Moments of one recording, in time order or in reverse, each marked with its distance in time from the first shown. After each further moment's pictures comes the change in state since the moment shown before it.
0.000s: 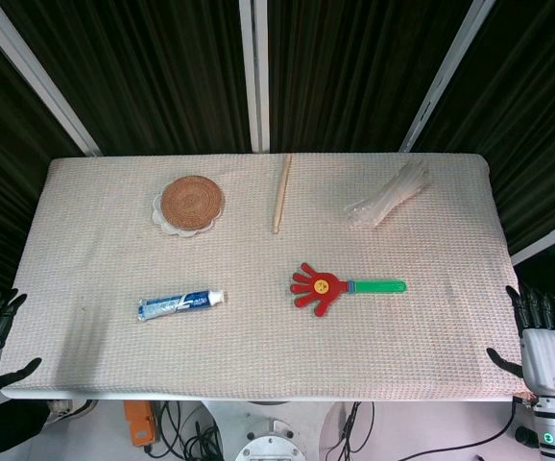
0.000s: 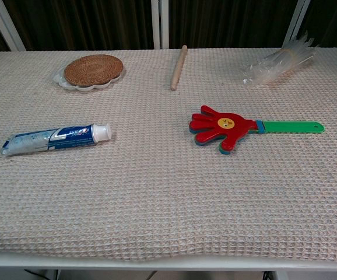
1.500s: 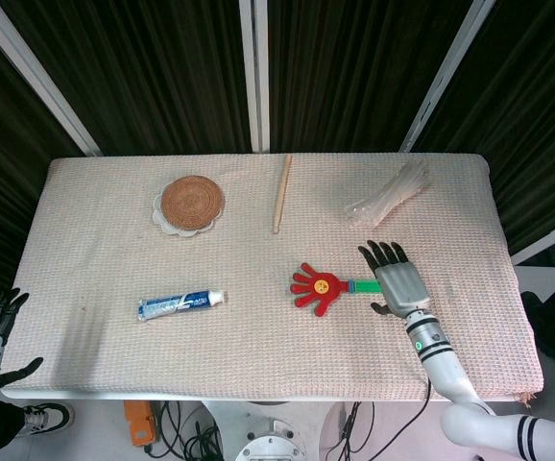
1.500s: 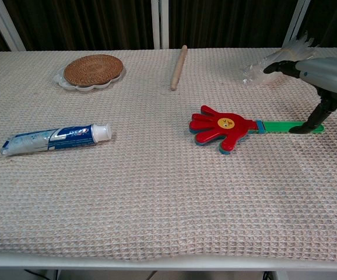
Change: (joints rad) left arm -0.009 0.004 0.000 -0.006 -0.018 -0.032 -0.012; right arm 0.547 -0.176 0.174 -0.231 0.540 -0.541 -0.592
